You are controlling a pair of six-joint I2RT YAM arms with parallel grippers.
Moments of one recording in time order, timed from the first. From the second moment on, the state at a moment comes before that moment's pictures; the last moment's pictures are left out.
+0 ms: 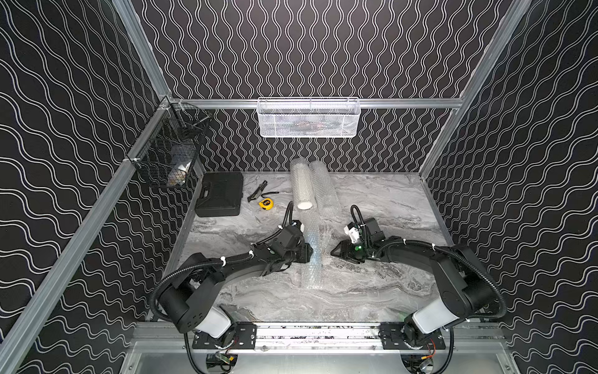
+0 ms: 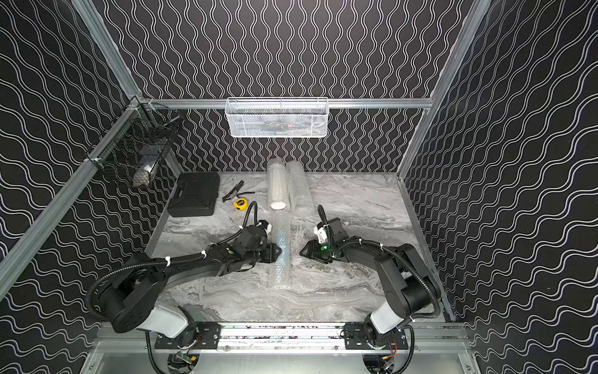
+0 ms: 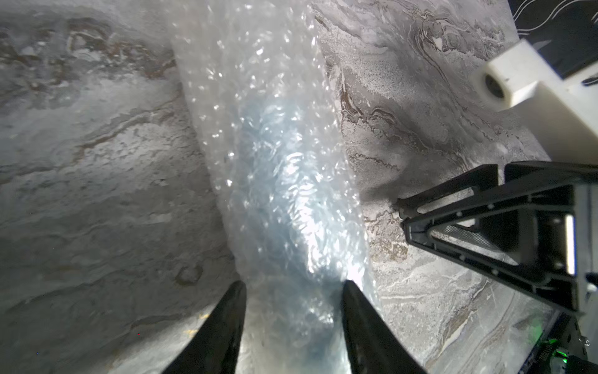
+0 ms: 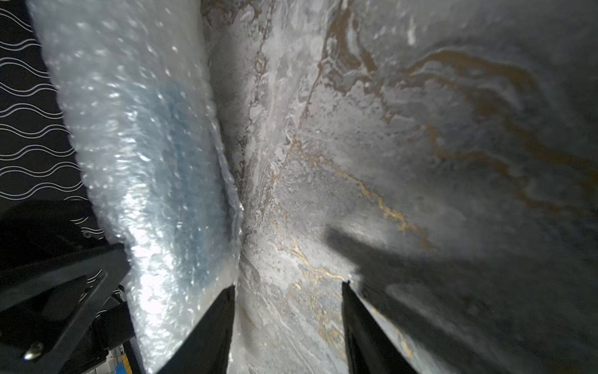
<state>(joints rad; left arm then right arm) -0.65 1.50 0.70 -0.01 0.06 -0.61 0.45 1.60 0.71 -0.13 -0.51 0.62</state>
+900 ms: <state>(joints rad) -0.62 1.46 0.65 0.02 0.10 -0.60 0.54 1.77 0.82 -0.01 -0.57 0.69</state>
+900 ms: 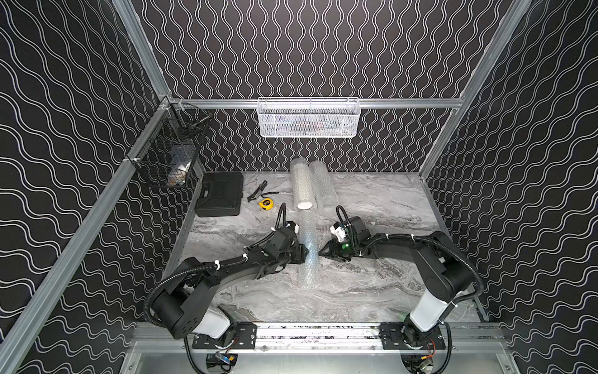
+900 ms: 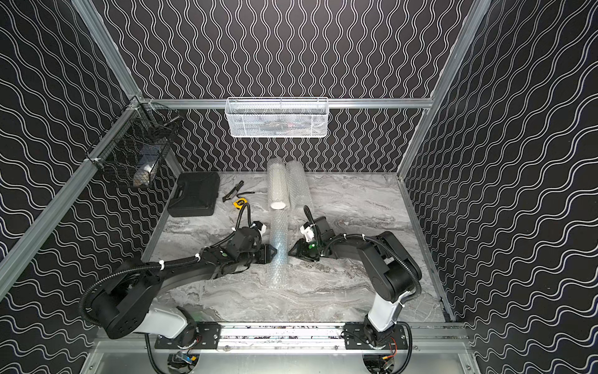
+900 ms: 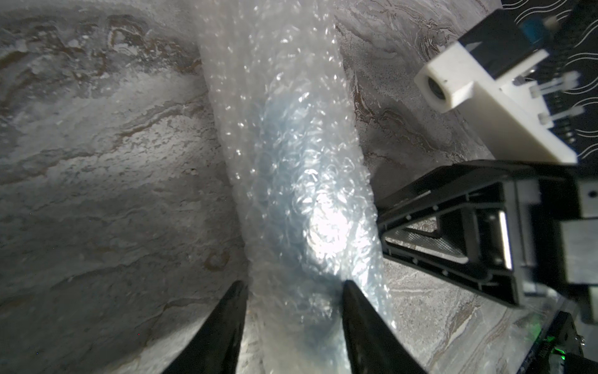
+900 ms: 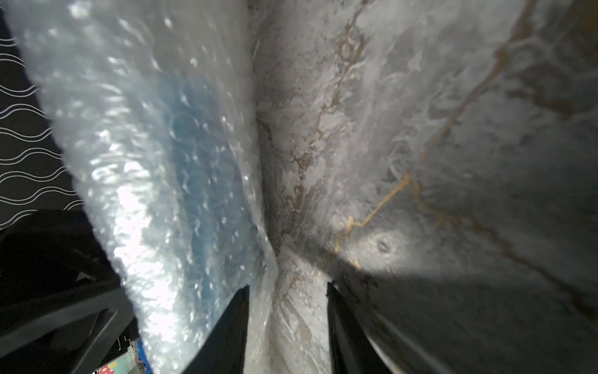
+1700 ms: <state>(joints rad) -0.62 1.41 0.61 -0.01 0.29 -0.63 0.56 1.68 0.85 -0.10 -0.58 0.63</state>
